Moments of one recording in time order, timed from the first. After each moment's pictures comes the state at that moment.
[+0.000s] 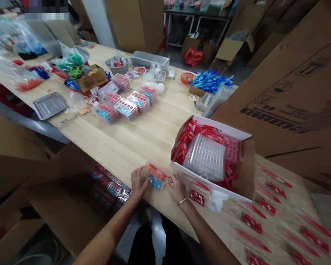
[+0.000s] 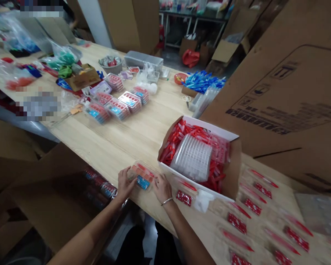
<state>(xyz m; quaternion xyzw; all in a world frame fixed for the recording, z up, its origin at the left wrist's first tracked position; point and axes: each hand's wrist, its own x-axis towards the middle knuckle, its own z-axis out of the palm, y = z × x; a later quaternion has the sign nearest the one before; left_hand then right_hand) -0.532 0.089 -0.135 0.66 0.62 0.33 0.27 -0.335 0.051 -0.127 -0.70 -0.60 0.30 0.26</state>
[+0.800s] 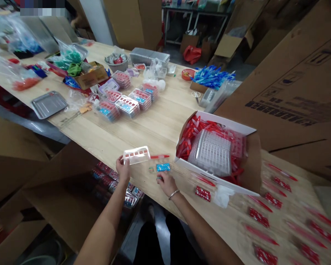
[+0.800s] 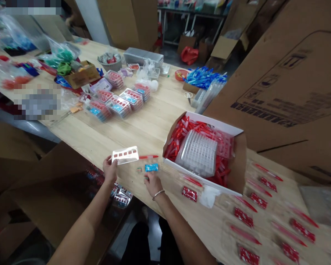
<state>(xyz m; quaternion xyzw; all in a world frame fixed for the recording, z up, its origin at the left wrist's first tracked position) -0.591 0.162 -0.137 0.24 0.68 0.57 0.41 -0.391 0.071 -0.140 -0.66 -0.60 0.38 0.24</state>
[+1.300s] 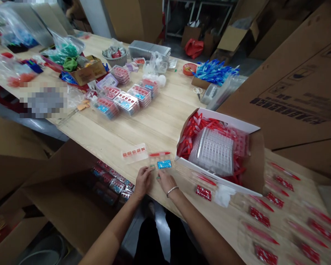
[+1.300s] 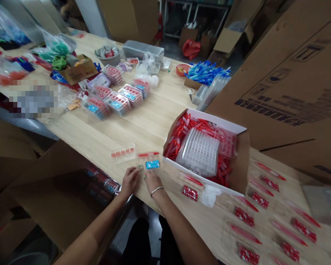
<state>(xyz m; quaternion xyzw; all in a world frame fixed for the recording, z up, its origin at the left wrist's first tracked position) -0.546 0.088 -0.164 0.72 0.53 0.31 0.31 -0.395 0.081 -0.135 -0.68 -0.64 0.36 0.08</state>
